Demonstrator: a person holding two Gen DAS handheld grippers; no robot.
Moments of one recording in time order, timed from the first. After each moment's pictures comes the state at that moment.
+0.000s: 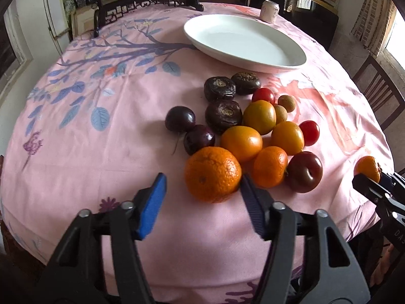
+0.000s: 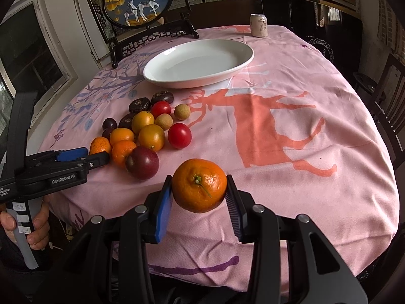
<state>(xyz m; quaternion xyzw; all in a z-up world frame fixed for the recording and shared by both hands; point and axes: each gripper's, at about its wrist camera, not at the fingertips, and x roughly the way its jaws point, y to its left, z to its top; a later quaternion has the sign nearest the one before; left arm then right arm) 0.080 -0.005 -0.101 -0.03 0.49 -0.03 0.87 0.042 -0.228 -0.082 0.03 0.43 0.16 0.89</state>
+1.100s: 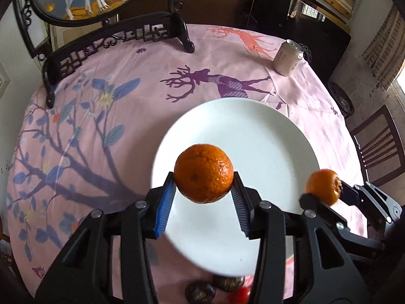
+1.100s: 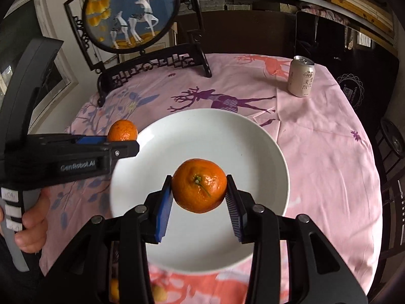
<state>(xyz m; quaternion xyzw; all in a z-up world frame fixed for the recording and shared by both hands) 0.362 -0.022 -0.021 -0.05 0.51 -0.04 0.86 0.323 -0.184 -0.028 -0.01 0.43 0.20 0.88</state>
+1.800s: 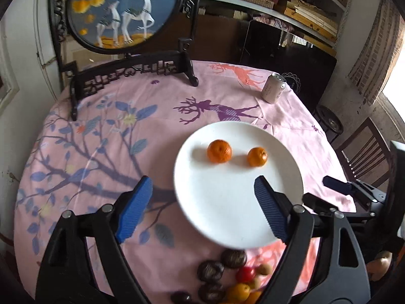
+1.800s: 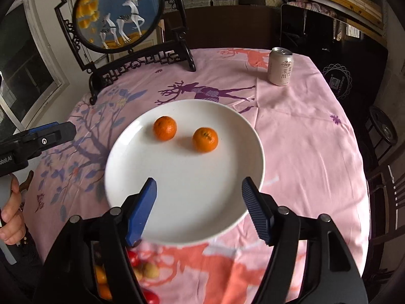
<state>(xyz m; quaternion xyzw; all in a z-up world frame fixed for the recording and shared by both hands) 0.251 0.006 0.029 -0.05 0.41 -0.03 0.91 0.257 -0.211 -0.009 -0.01 0.43 0.18 0.88</state>
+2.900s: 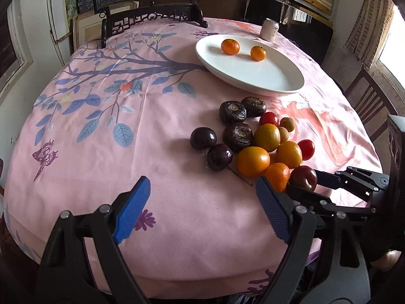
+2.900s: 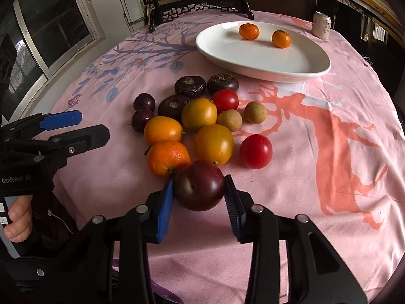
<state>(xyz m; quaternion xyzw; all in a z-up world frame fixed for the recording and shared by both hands) 0.069 0.023 -0.067 -0.03 0.46 -0.03 0.89 0.082 -0.148 -0.100 -0.05 0.47 0.25 0.85</state>
